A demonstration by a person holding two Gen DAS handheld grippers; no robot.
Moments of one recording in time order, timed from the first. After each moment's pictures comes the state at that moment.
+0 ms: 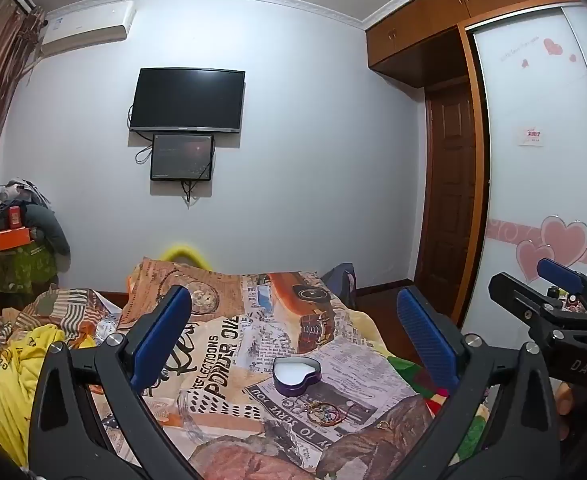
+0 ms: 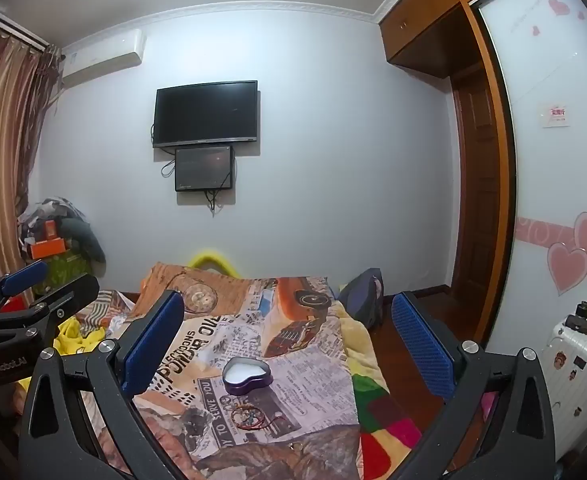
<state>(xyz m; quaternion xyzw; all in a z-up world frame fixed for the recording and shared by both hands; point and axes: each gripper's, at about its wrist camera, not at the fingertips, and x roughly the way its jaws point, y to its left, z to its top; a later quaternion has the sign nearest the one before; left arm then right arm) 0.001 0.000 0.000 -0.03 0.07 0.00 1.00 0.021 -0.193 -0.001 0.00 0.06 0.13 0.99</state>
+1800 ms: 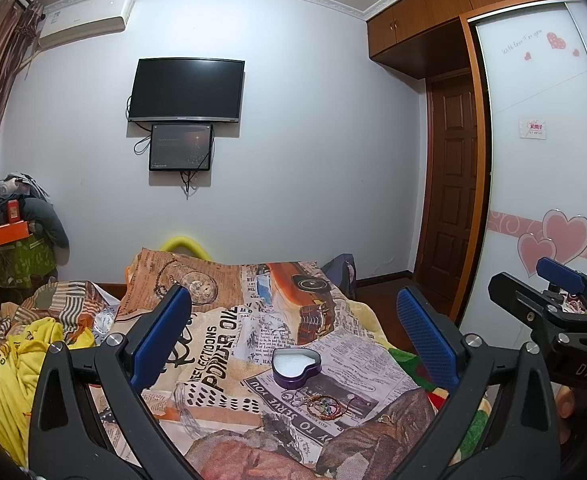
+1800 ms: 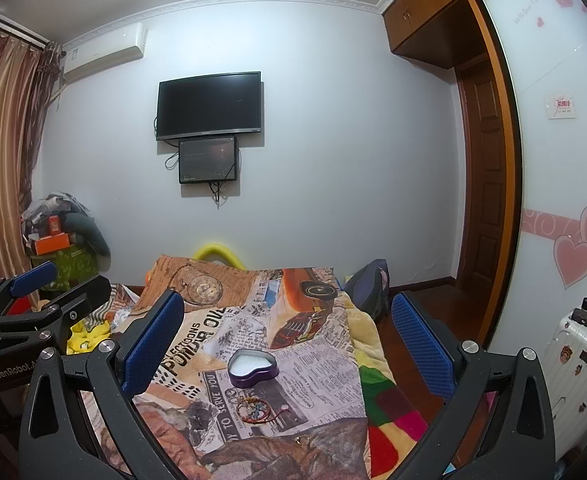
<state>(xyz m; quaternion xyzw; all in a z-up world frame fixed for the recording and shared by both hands) 0.007 -0.002 -0.013 -0.03 0.09 0.00 1.00 0.018 -0.187 -0.006 0.00 0.08 0.13 0.99</state>
